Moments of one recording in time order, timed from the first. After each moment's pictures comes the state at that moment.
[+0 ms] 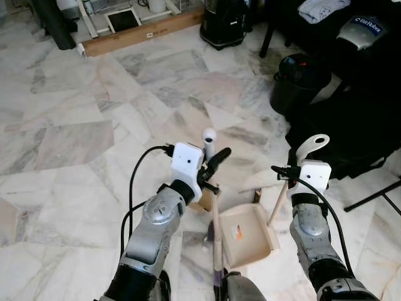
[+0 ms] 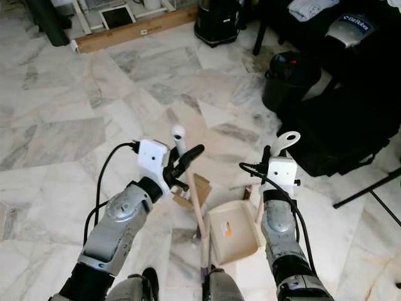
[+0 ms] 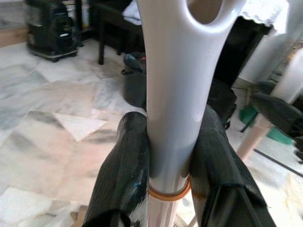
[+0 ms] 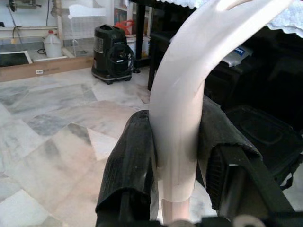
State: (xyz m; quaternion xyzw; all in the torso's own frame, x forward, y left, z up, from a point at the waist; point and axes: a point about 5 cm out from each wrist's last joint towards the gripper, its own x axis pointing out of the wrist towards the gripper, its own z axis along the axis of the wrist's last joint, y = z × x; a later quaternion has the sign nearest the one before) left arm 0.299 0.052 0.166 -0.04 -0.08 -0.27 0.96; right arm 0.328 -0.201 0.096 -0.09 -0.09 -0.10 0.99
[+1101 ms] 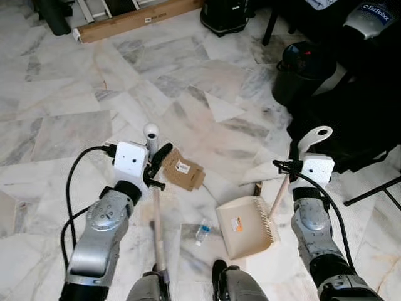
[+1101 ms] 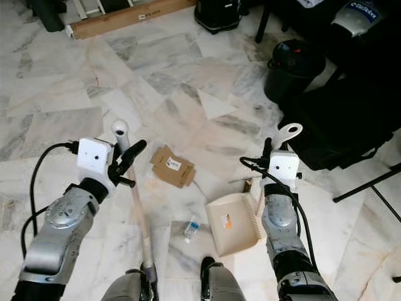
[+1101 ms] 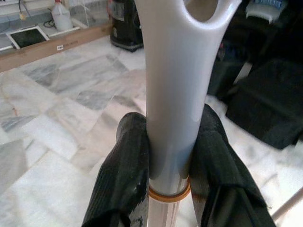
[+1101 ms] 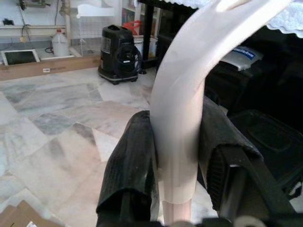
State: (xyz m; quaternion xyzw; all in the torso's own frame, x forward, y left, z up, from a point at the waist) left arm 0.297 0.124 0.177 0.02 -0.09 -0.15 0.98; right arm 0.333 -0.200 0.107 -0.09 -0.11 -0.10 0.99
